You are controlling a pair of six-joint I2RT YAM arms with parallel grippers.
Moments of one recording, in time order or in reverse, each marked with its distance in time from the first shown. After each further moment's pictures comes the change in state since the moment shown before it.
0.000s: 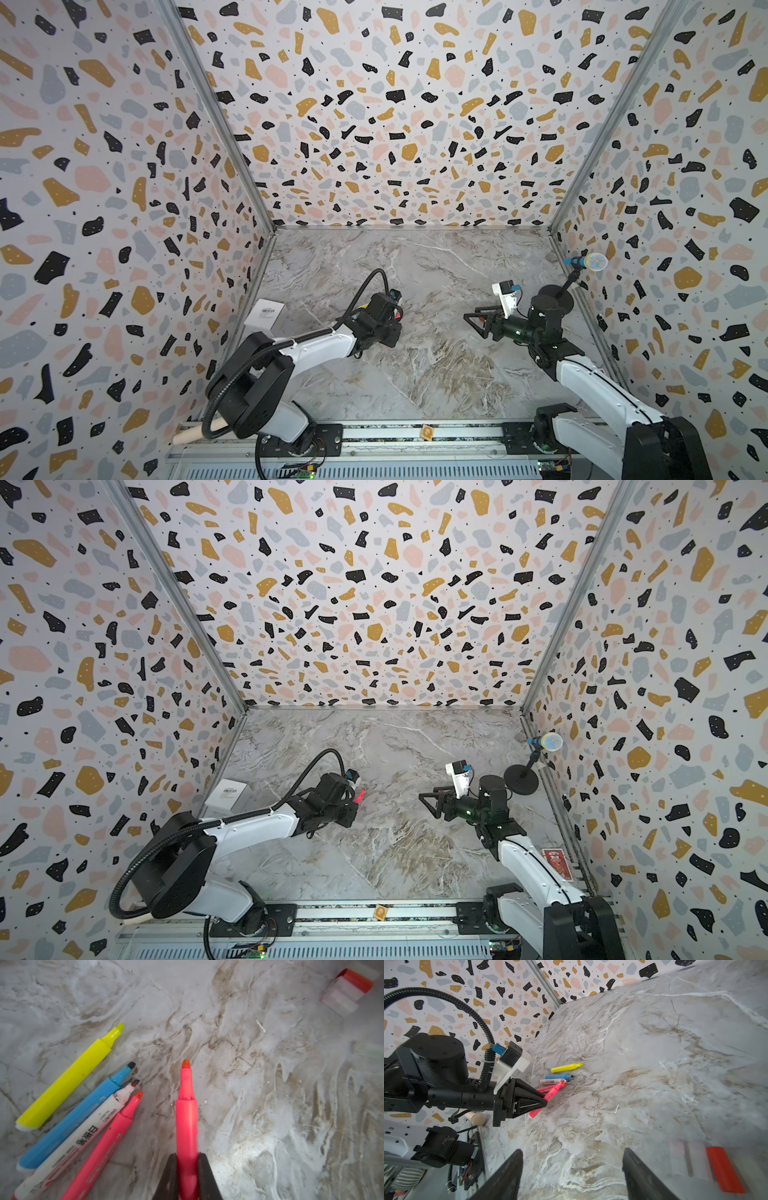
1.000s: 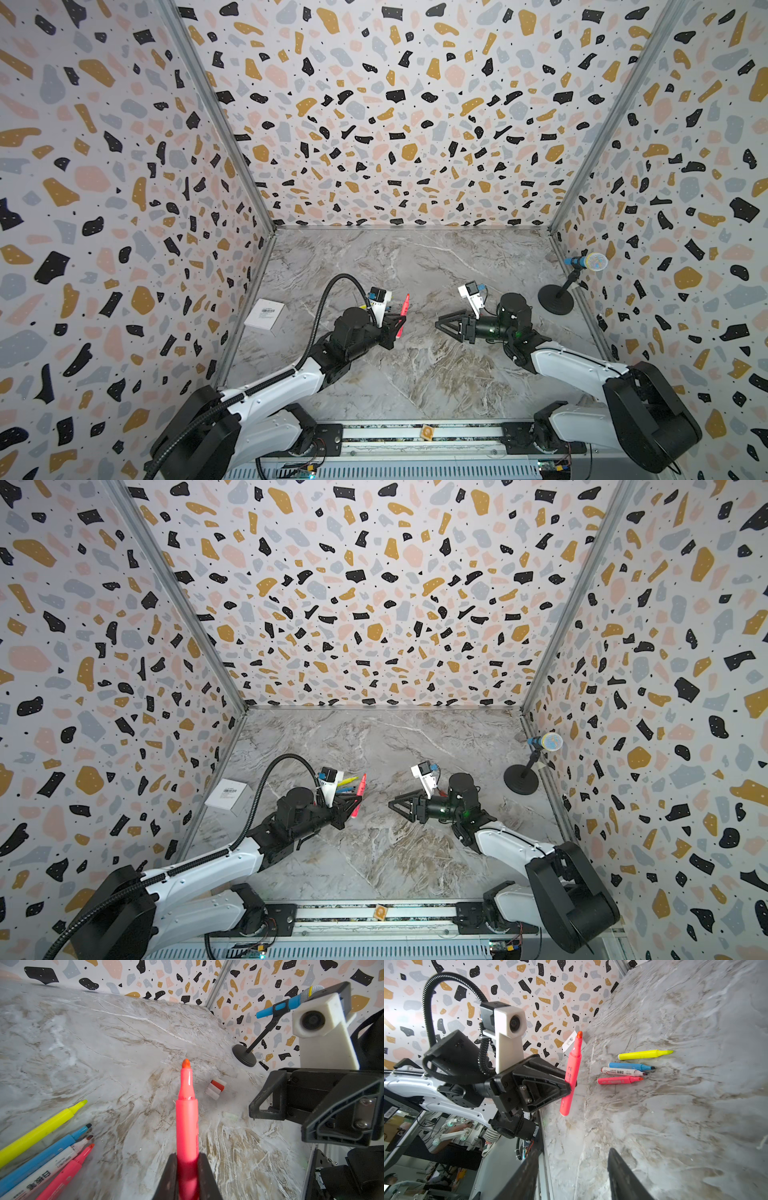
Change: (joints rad) left arm -0.005 -0.355 -0.284 0.477 0.189 -0.181; right arm 0.276 0.258 0.051 0.376 -0.094 0.274
